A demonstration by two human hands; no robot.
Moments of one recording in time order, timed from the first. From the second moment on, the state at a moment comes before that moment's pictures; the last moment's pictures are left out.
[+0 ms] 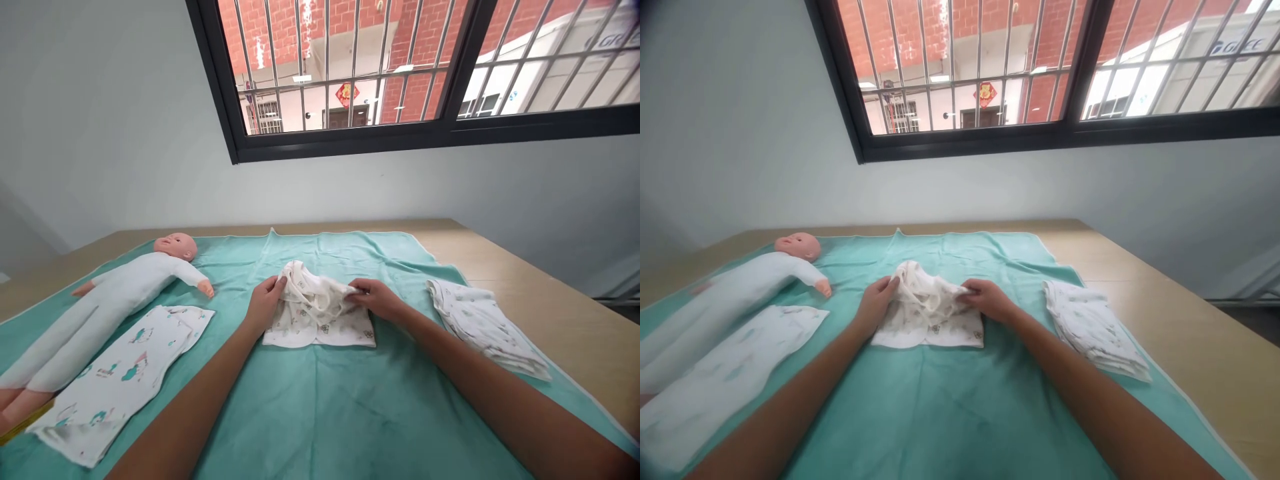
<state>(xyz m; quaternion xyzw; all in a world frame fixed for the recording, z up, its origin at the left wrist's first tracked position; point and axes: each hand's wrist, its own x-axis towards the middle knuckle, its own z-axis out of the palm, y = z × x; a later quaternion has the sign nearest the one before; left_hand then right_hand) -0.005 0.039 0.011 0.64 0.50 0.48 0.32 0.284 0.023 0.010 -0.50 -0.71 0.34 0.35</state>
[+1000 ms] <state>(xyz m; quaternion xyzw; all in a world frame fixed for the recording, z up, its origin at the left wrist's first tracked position) 0.005 0.076 -0.020 0.84 0.52 0.09 0.08 0.237 0.084 -0.015 -0.56 -0.82 0.03 0.12</state>
